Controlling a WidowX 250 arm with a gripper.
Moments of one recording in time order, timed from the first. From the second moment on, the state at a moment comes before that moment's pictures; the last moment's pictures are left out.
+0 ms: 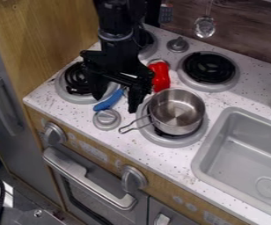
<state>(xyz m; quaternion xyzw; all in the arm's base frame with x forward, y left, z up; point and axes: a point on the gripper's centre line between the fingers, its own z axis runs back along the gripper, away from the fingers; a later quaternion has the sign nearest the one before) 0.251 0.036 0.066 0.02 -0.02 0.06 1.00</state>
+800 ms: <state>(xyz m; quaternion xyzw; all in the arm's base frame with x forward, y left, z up) 0.298 -0.056 0.045 -0.01 -0.06 -0.06 1.00</state>
